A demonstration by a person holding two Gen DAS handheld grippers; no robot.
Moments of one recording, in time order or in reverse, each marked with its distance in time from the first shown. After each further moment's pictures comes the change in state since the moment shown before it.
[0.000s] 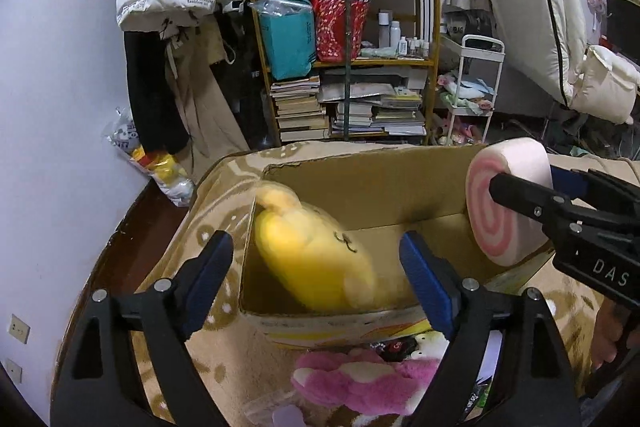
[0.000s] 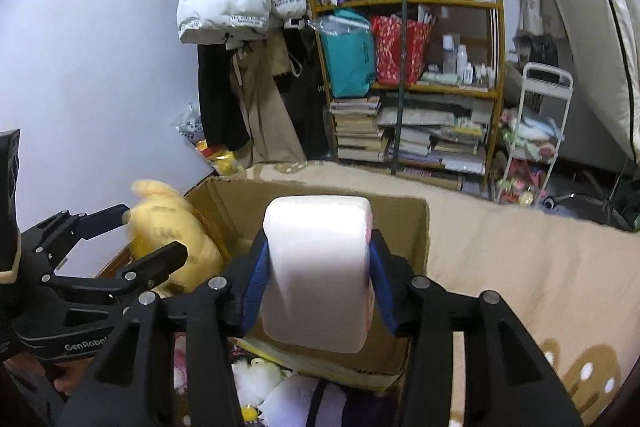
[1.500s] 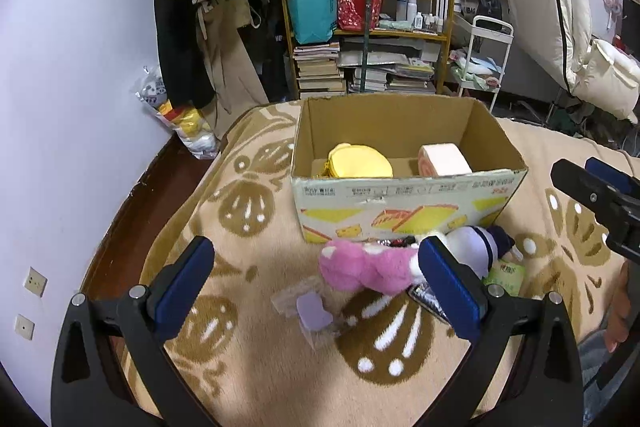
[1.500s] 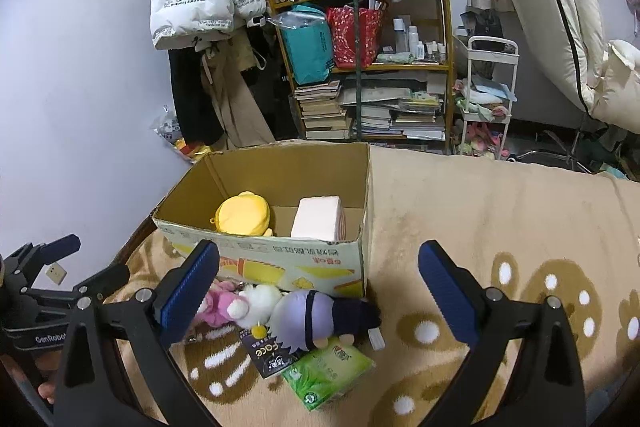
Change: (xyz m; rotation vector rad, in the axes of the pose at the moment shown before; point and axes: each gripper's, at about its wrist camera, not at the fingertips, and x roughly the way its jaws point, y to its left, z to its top) left arm -0.084 0.017 -0.046 -0.057 0.127 0.040; right arm -0.091 0.001 -0.038 0.111 0.026 -0.104
